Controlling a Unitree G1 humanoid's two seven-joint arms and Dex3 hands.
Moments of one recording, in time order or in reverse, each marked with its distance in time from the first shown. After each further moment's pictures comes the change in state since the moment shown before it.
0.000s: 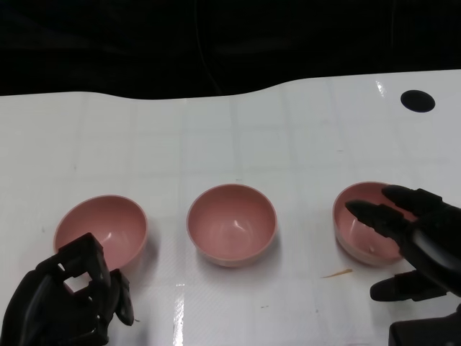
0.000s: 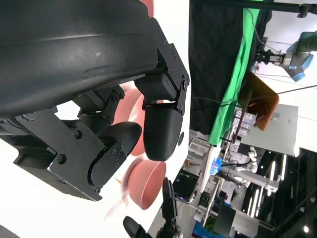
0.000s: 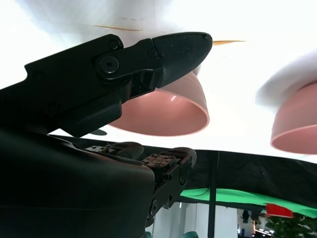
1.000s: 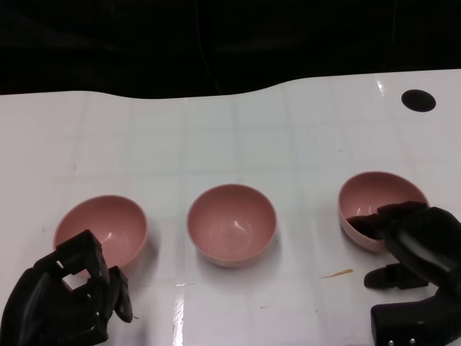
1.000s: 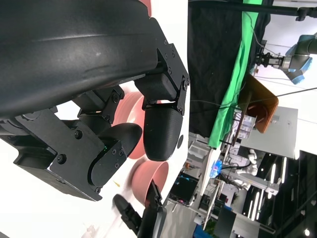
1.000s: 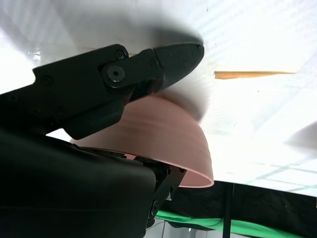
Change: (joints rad) left arm -0.004 0.002 0.000 -0.007 0.001 0.000 0.014; right arm -0.274 0.050 0.255 0.518 0.011 0.015 -0.237
